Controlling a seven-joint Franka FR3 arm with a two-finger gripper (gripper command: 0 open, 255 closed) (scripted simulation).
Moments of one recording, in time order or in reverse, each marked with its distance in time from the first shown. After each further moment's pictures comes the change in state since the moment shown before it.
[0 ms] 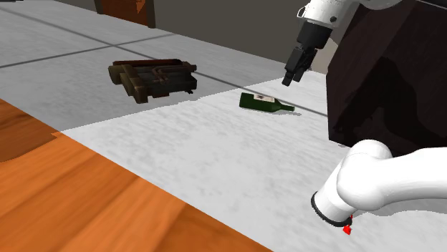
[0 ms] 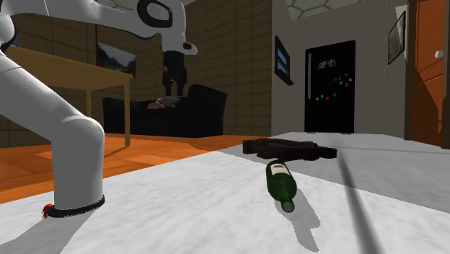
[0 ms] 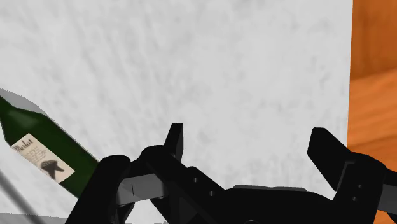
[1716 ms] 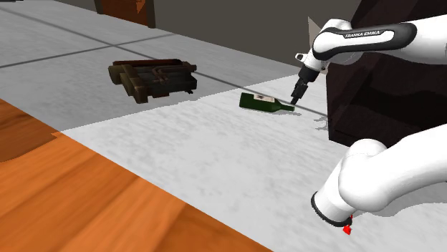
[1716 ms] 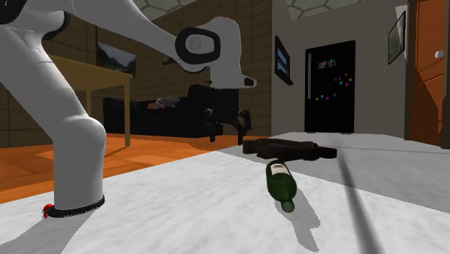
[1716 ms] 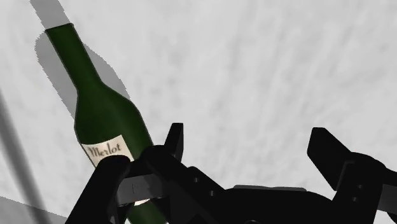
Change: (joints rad) arm 0.058 0.302 -0.637 -0.116 -0.265 0.507 -0.821
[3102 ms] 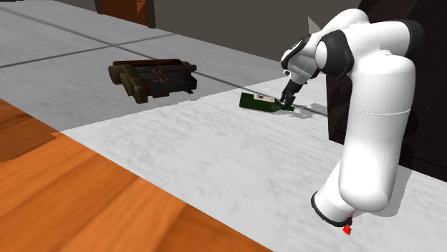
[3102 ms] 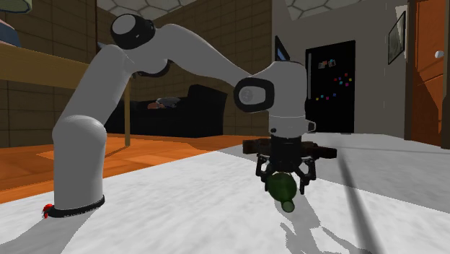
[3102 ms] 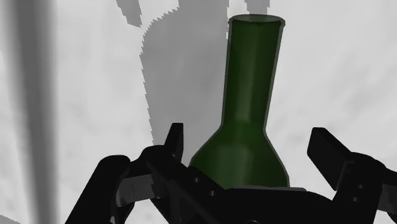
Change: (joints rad) arm 0.019 0.914 -0.263 0.381 0.808 0.155 -0.940
